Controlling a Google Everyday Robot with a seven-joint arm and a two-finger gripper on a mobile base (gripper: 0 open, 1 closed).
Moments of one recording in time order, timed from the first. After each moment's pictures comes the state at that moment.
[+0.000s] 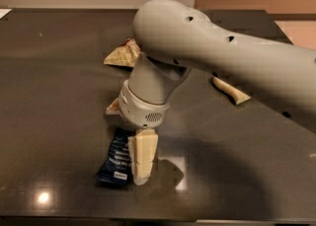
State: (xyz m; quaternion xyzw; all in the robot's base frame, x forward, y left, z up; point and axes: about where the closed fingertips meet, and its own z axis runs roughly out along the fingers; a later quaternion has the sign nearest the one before) arm 0.391 0.072 0.831 -0.83 0.52 0.18 0.13
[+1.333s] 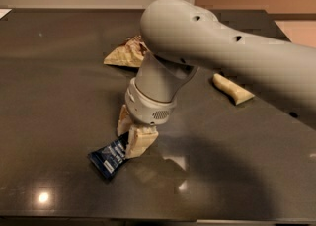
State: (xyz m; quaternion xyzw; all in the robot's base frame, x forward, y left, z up) arm 0.400 0.060 0.831 -0.83 0.52 0.17 0.13
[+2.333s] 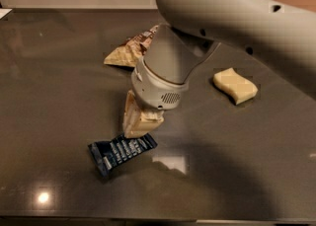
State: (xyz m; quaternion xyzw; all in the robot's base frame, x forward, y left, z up) arm 0.396 0.047 0.881 -0.81 0.54 0.17 0.15
